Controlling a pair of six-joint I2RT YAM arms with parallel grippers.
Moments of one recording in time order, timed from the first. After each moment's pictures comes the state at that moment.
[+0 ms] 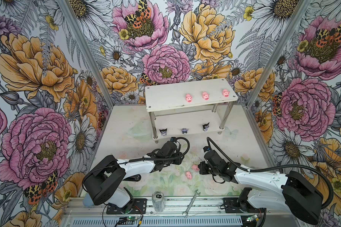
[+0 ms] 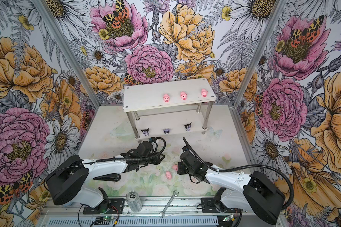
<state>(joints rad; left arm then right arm) -0.83 1.48 0.66 0.07 0.07 -0.63 0.82 1.21 0.46 -0.17 -0.02 0.71</state>
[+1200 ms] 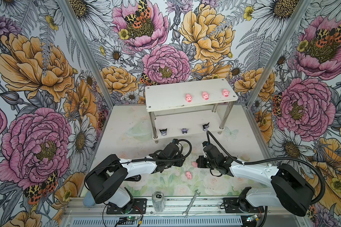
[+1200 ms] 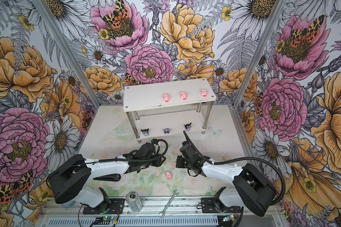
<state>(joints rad) -0.88 1.51 0.67 0.04 0.04 -0.63 0.69 1.32 0.52 -0.10 -0.10 0.70</state>
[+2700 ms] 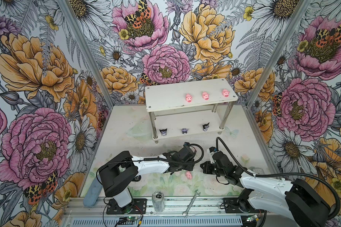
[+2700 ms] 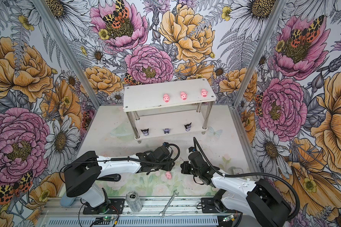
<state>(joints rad) -1.03 1.66 0.90 -0.15 -0.06 -0.71 0.66 1.03 0.29 -0.04 -0.14 0.76</state>
